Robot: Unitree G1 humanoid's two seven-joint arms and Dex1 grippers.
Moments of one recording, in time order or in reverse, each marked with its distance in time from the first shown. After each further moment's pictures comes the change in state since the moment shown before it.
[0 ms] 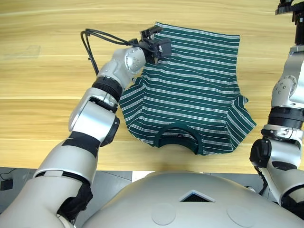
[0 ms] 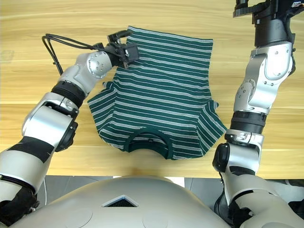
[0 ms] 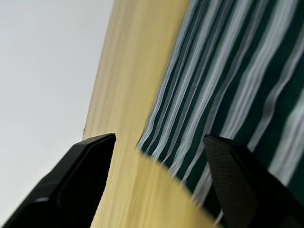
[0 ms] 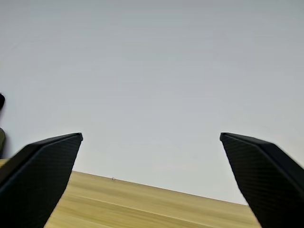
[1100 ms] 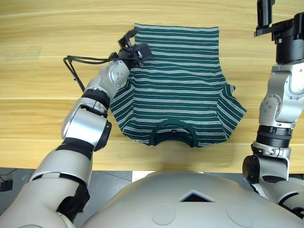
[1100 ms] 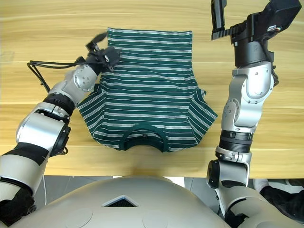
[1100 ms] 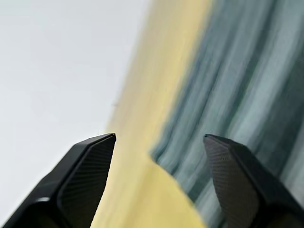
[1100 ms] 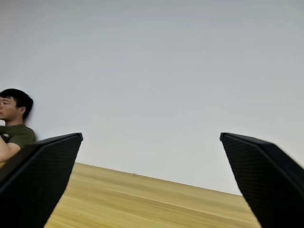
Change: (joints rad) left arm 0.112 0.113 0.218 -0.020 -0.216 -0.215 0.266; right arm 0.147 0.086 0.069 -0.151 0.000 0.041 -0.022
